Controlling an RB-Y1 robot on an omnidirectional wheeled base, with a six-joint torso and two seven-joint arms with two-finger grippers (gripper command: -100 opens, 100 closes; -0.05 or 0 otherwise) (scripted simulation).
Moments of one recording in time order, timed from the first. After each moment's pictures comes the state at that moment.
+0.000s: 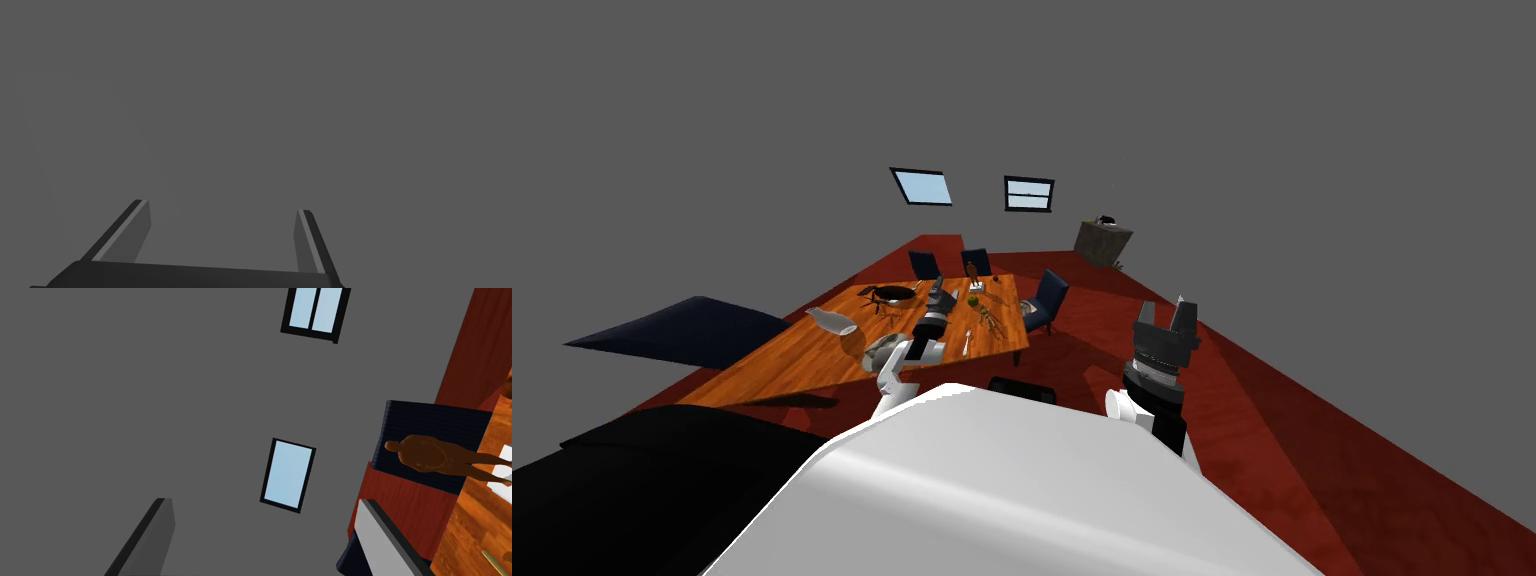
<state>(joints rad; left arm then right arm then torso) 0.32 0.18 0.23 -1.94 -0.14 -0.19 0.54 0.54 -0.01 -0.03 -2.26 0.01 -0.65 0.02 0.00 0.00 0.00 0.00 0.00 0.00</state>
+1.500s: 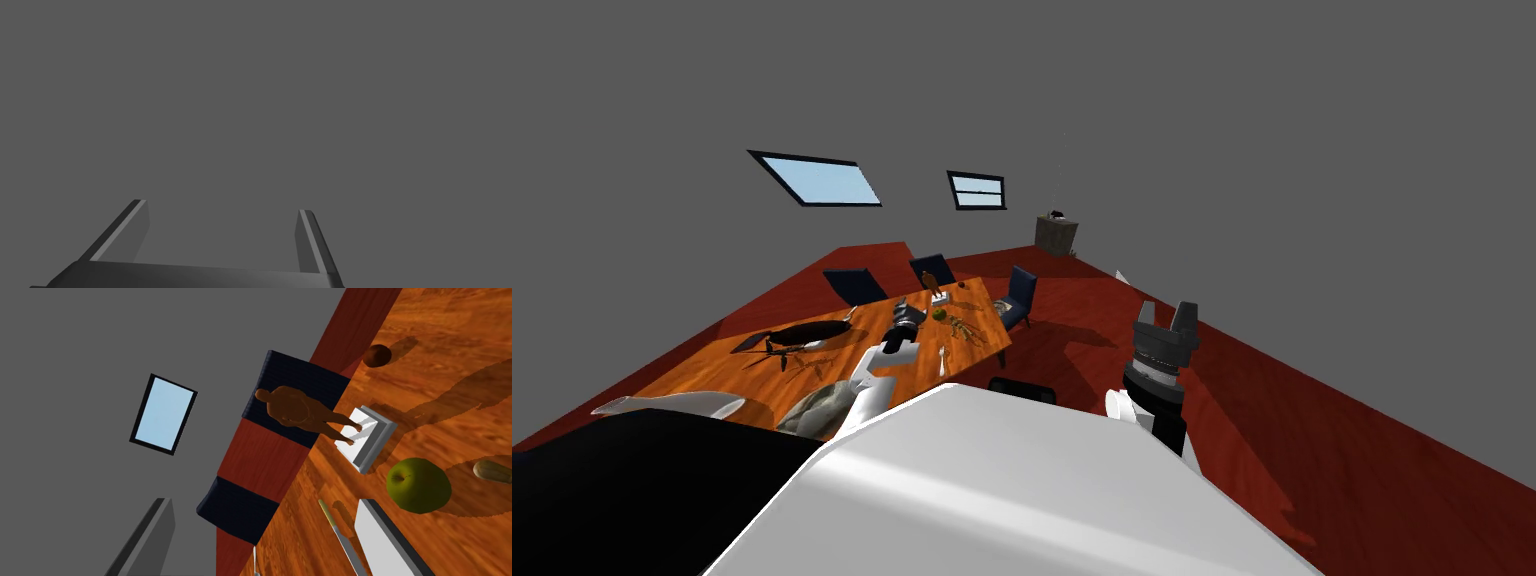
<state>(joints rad) 0.23 0.27 0.51 -1.60 -0.15 0.09 0.93 0.54 -0.01 -0.03 -2.26 0.01 -0.65 0.02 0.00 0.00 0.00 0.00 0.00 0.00</state>
